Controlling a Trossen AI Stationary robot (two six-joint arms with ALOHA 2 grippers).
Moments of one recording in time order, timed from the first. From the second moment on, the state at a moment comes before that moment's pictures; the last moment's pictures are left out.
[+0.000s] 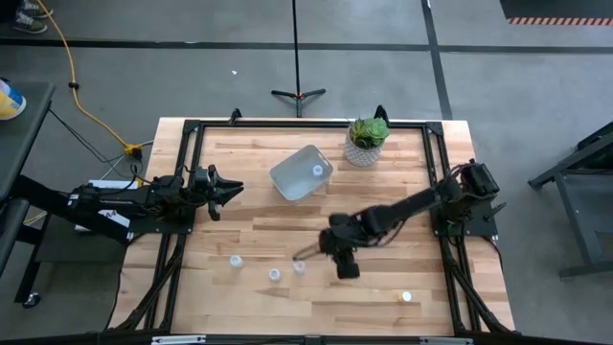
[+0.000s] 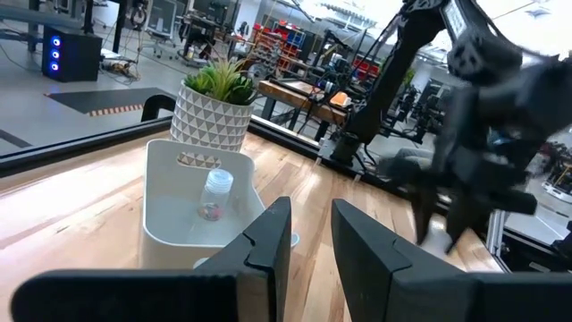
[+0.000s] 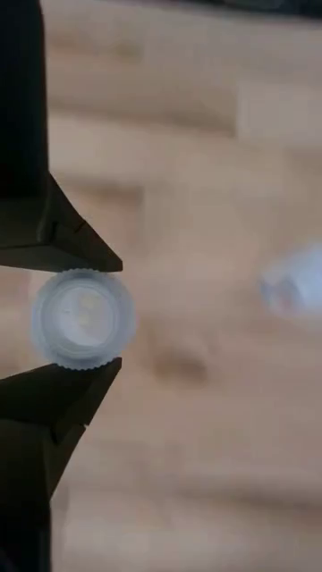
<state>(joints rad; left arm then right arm) -0.01 0.04 0.01 0.05 -0.26 -0.34 0.29 1.79 1.28 -0.60 -0.03 0.22</state>
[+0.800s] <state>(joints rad) -0.01 0.04 0.01 0.05 -0.26 -0.34 -0.19 1.79 1.44 -0.43 0.02 0.07</state>
